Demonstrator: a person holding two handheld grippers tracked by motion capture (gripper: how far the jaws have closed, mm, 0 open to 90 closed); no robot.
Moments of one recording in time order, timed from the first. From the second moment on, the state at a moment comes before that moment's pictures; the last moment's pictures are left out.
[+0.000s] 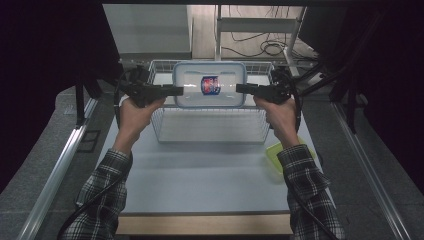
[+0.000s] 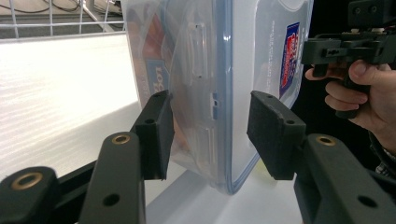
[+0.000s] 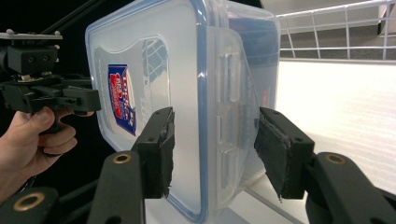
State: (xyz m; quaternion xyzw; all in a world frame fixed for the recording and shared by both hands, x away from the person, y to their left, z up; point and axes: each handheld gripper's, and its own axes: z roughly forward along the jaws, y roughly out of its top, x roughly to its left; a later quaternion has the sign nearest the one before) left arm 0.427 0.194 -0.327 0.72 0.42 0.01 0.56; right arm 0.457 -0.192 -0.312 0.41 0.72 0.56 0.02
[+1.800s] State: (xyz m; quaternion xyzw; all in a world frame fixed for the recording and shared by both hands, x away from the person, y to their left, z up) left arm 0.451 0.186 -0.320 0.71 0.46 0.05 0.52; right arm 0.469 -0.179 -0.305 0.44 0.73 0.52 0.07
